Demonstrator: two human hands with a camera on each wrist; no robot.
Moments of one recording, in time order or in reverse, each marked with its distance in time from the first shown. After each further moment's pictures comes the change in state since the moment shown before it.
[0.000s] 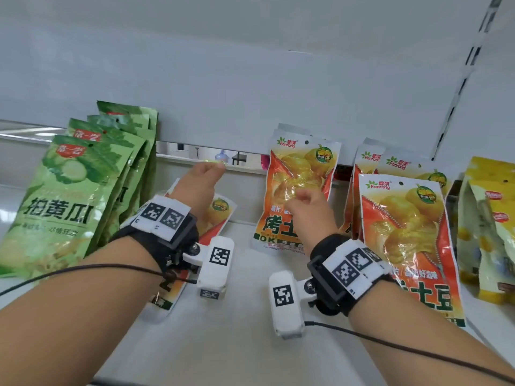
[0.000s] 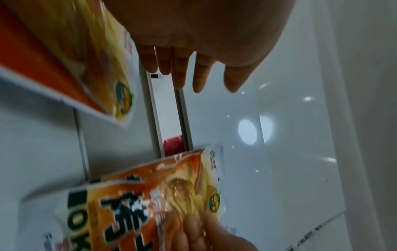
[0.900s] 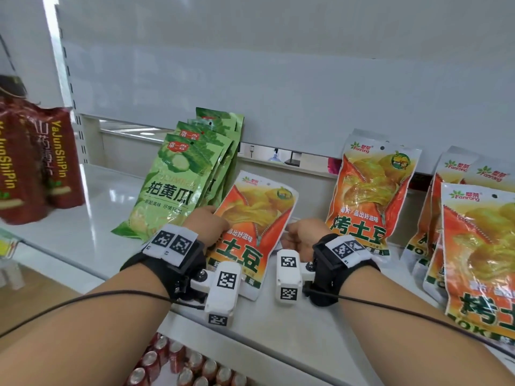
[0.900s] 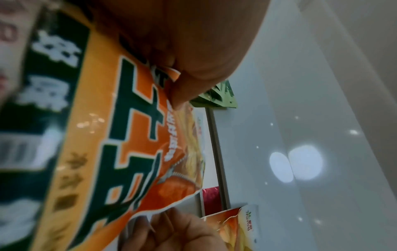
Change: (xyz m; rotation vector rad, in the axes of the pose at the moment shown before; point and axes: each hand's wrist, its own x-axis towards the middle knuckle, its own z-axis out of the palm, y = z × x) left_hand -0.069 -0.041 -0.101 0.193 0.068 -0.386; right_hand -0.013 0.011 0.106 0.090 -0.380 0.471
